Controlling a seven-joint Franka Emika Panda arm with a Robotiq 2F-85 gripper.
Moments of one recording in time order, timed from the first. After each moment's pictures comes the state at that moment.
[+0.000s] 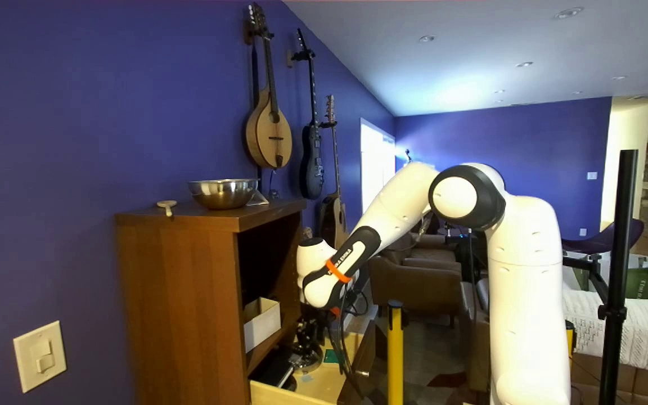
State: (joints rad) arm -0.11 0.06 -0.14 -2.33 -0.18 2.51 0.11
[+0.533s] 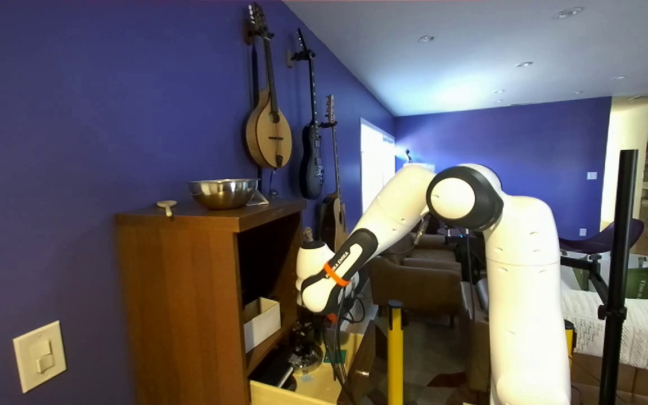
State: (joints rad) arm -0.11 0.08 -0.12 -2.35 -0.12 2.61 0.12
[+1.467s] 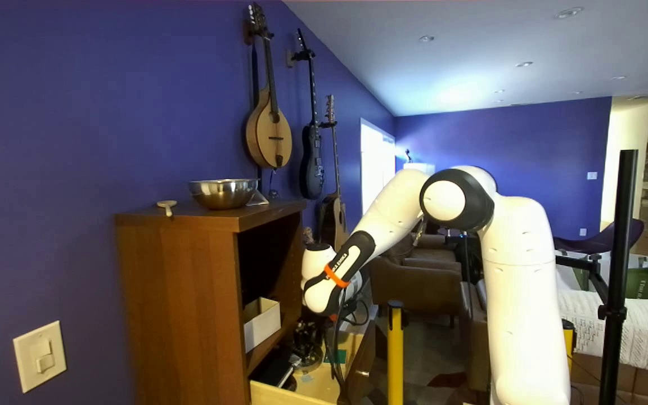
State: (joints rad) arm -0.12 0.11 -0.16 -2.35 -0.09 2.66 0.12
